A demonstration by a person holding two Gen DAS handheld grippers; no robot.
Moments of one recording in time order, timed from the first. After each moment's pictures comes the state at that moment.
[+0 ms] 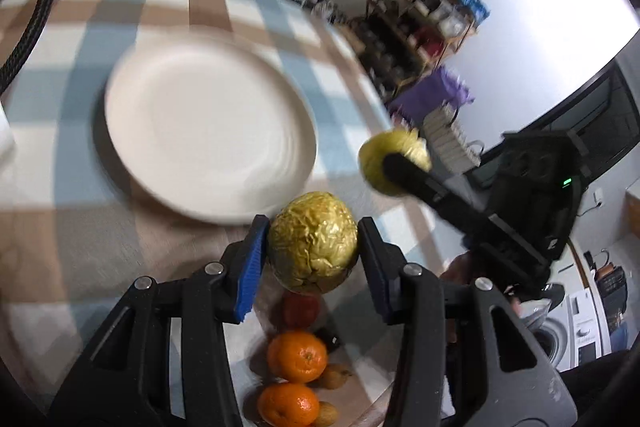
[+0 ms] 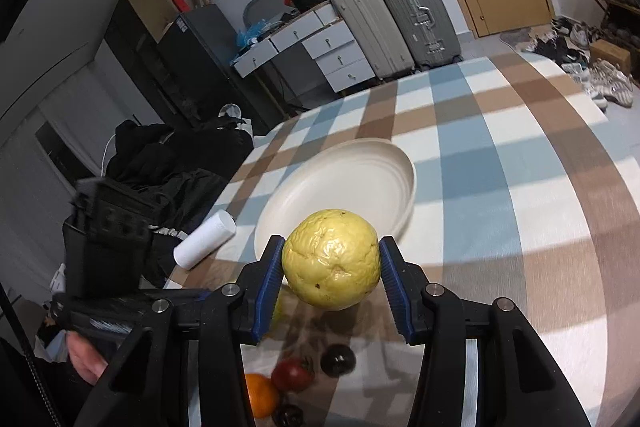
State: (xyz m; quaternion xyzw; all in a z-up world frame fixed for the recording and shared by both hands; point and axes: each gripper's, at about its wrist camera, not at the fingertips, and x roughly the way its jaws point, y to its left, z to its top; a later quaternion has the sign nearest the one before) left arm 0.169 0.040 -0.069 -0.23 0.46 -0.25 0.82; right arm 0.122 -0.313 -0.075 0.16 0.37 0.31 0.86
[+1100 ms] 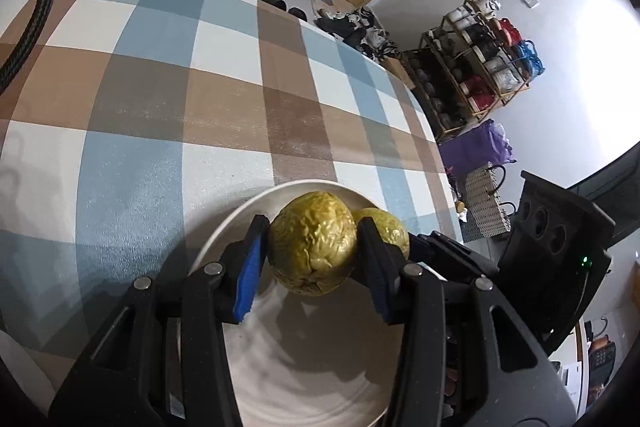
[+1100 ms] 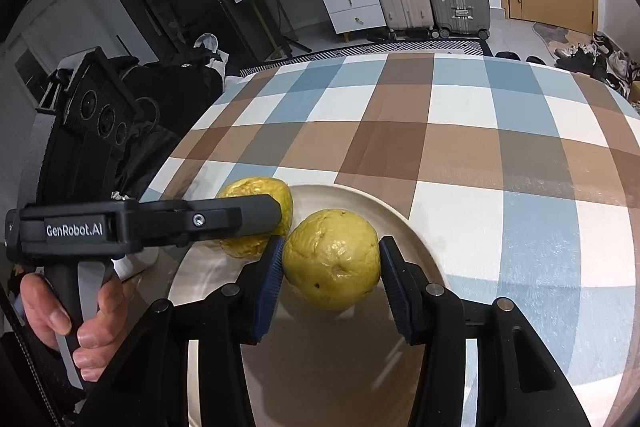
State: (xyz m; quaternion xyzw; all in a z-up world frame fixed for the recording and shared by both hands) left arm 0.358 0.090 -0.127 -0.28 0.49 -0.17 0.81; right arm 0.289 -0.212 -0.116 0.03 0.46 0.32 0.83
